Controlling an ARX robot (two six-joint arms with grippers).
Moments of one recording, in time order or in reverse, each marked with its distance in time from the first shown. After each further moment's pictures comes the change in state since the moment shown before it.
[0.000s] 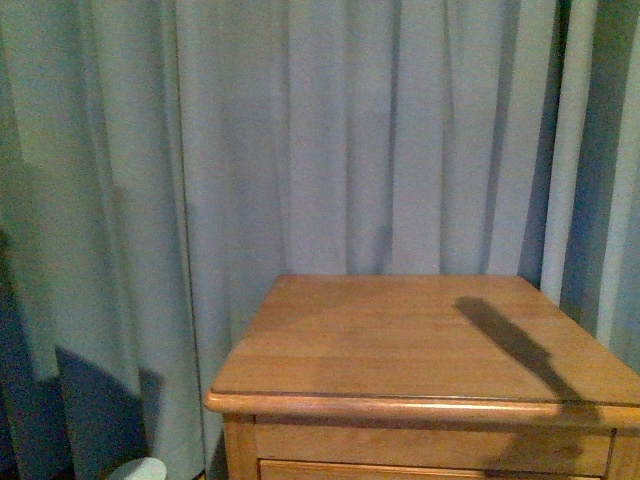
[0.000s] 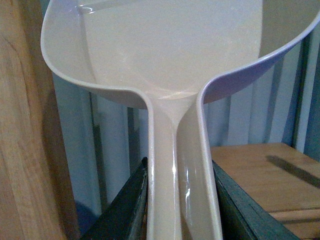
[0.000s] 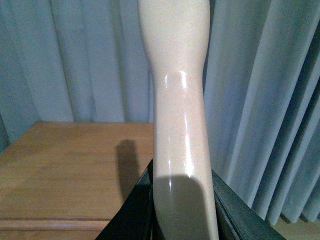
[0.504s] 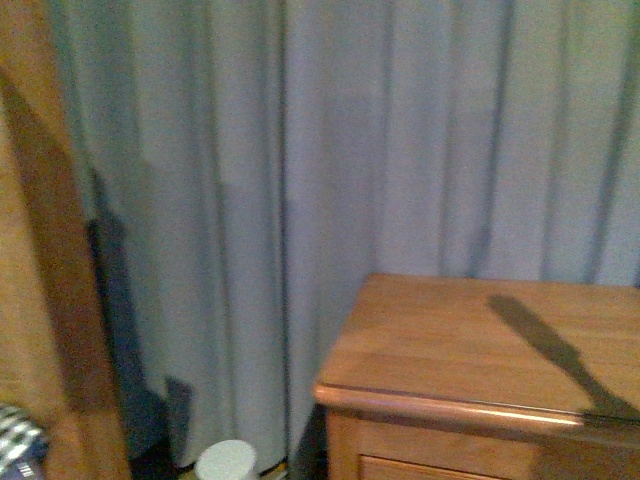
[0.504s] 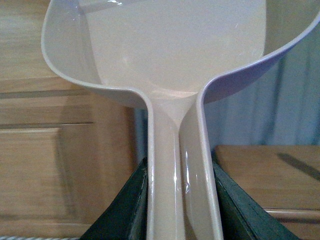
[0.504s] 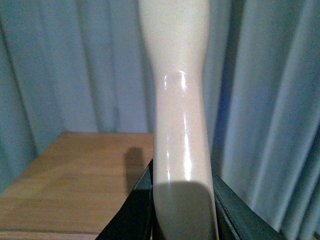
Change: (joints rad) left arm -0.003 -0.001 0.000 0.000 -0.001 0.000; right arm 0.006 -0.018 -0.008 0.006 0.033 0.000
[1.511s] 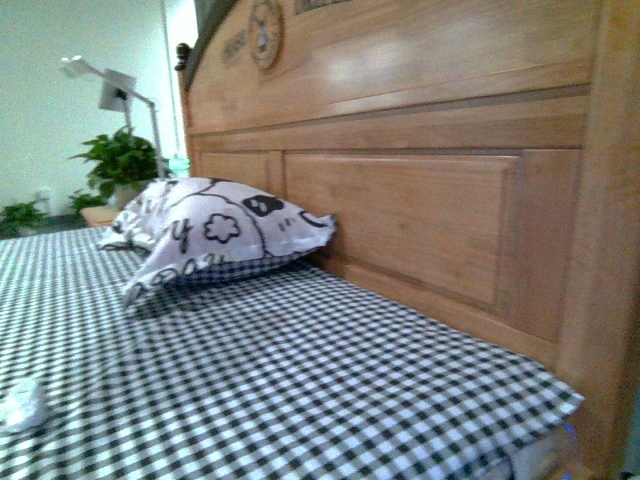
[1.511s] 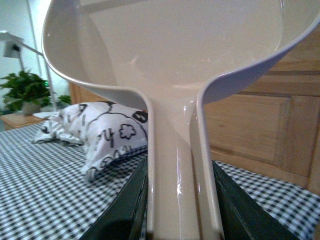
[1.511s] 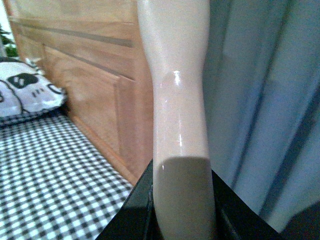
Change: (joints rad) left arm 0.001 -0.002 -0.003 -0.001 0.000 -0.004; right arm 0.004 0.006 -0.004 -0.001 -0.010 -0.001
